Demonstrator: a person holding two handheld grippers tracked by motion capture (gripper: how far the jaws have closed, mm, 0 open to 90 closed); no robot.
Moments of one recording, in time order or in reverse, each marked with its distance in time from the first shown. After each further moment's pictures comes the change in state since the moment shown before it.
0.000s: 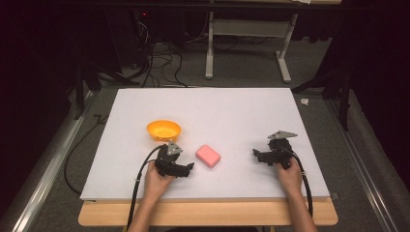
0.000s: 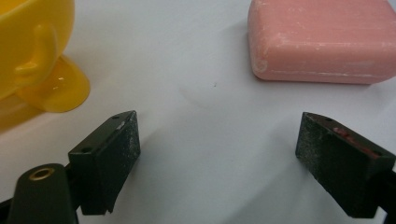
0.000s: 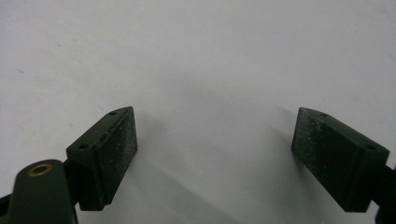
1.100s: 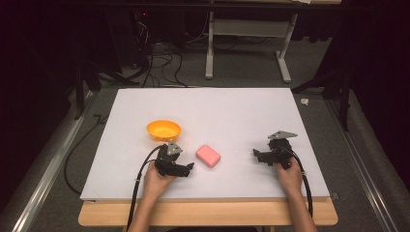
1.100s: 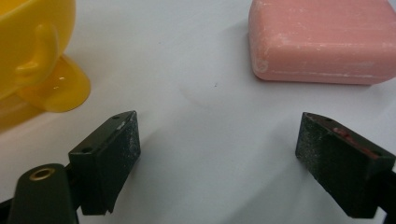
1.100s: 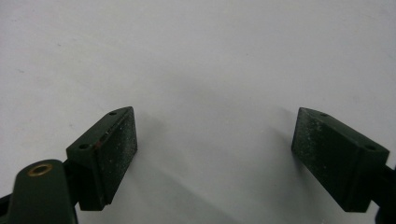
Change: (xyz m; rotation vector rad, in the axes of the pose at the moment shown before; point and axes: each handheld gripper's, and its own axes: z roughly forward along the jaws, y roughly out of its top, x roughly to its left) left arm 0.000 0.000 0.000 0.000 0.001 -0.003; right arm 0.000 0.000 0.000 0.000 -0.001 -0.001
